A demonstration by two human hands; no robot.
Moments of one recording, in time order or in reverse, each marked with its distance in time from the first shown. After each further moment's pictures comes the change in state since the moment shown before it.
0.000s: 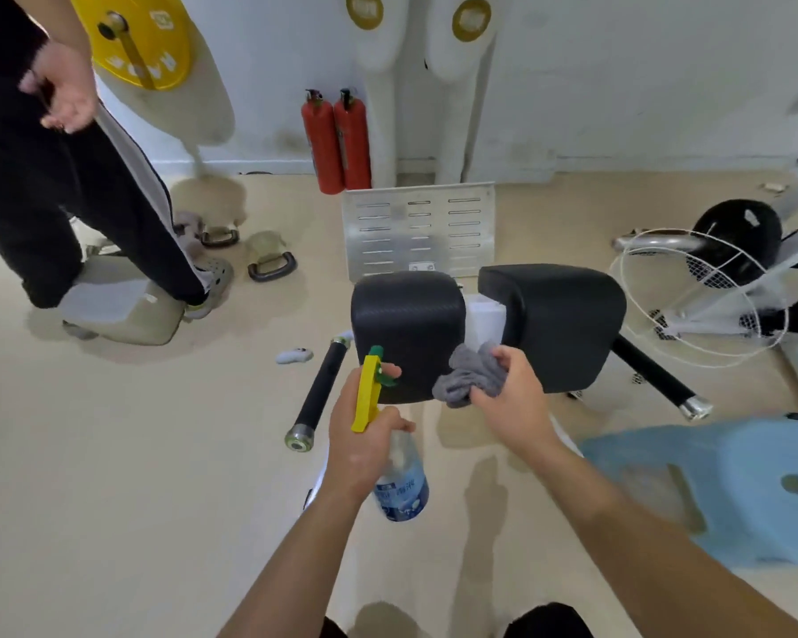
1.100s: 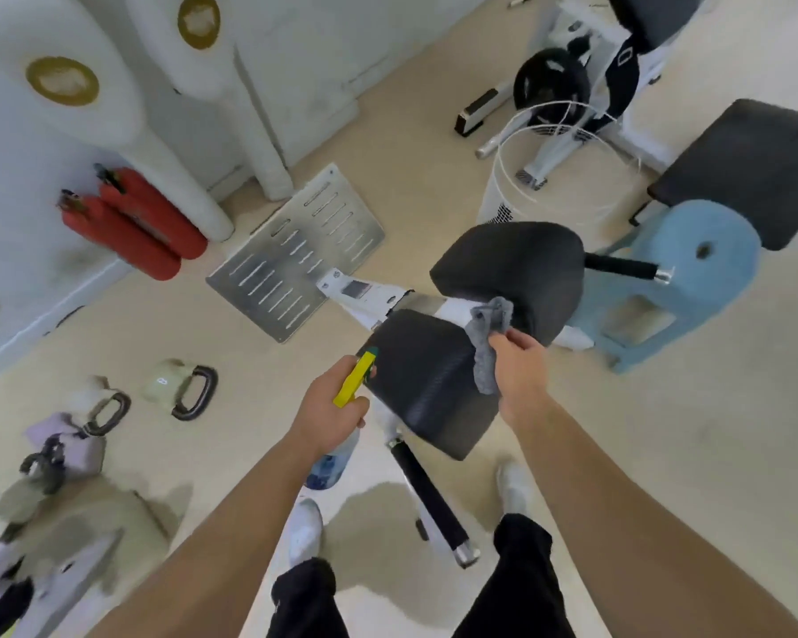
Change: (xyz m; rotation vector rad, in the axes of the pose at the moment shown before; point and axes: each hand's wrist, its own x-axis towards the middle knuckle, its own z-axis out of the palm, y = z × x) left_hand 0.341 0.109 -0.072 0.723 -1.015 0.126; right_hand 0.110 -0.163 0.052 0.918 0.816 0.788
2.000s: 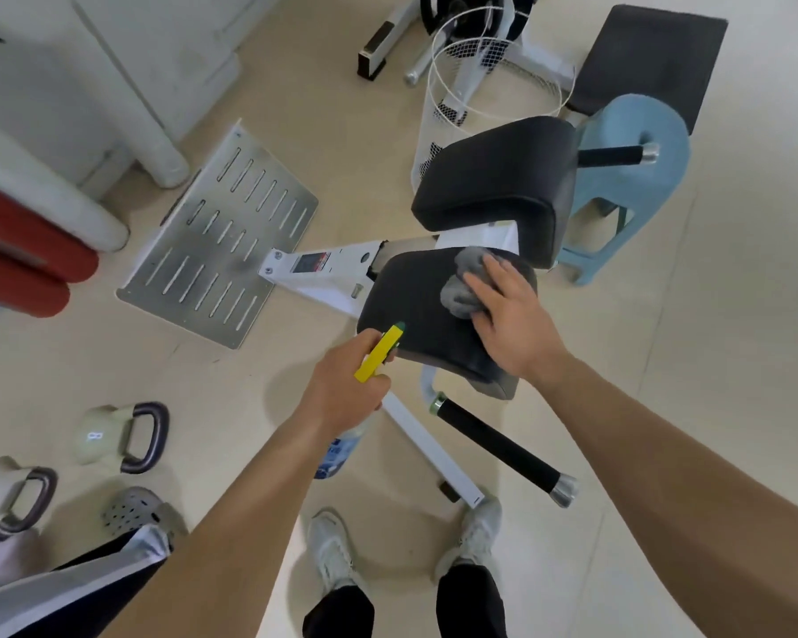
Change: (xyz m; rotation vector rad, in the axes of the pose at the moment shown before) left_hand 0.055 -0.103 -0.032 0.140 -0.307 0.232; right_hand -0.008 0.104 0.059 -1.226 0.086 -0.770
